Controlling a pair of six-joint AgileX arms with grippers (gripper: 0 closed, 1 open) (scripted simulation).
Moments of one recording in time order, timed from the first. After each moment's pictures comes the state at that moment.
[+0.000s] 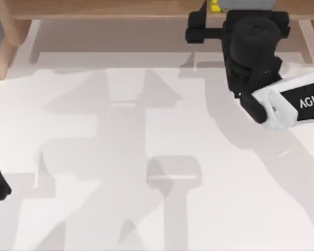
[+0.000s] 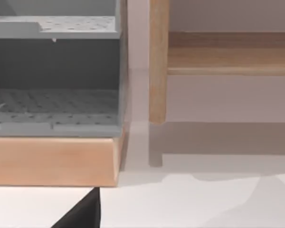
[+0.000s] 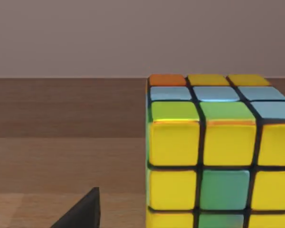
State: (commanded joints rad) left arm 0.00 0.00 0.00 0.00 0.00 0.00; right arm 0.48 2.13 1.18 0.95 0.51 0.02
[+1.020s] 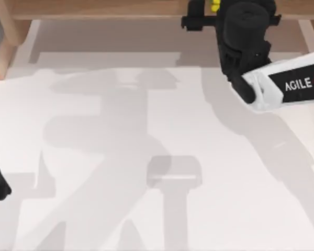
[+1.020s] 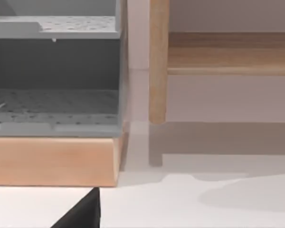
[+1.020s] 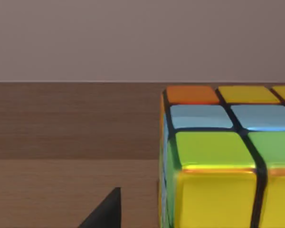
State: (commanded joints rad) left arm 0.00 0.00 0.00 0.00 0.00 0.00; right arm 0.44 2.27 1.39 0.88 0.47 0.01
